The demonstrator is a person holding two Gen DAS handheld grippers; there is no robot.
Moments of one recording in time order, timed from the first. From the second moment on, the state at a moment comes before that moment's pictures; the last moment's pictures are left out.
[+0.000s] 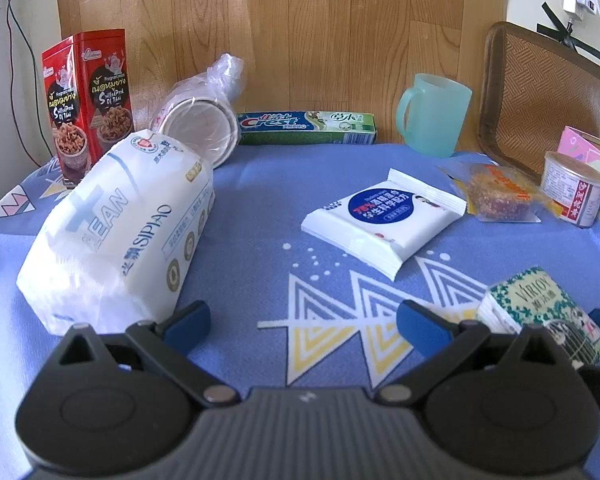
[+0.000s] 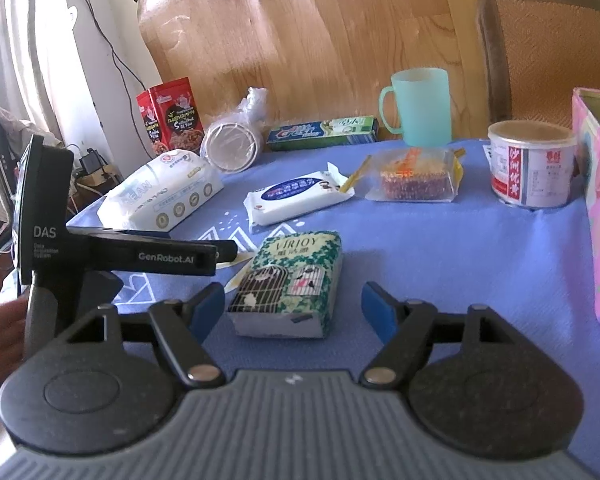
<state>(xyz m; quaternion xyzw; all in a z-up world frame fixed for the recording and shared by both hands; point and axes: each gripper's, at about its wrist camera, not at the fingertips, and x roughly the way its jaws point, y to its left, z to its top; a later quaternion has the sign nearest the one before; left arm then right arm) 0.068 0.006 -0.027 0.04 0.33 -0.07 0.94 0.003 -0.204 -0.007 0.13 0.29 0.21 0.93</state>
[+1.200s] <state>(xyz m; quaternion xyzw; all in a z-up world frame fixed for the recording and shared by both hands) 0.068 0.006 -0.027 0.04 0.32 -0.07 0.94 0.008 -0.200 -0.007 0.13 0.30 0.21 0.92</state>
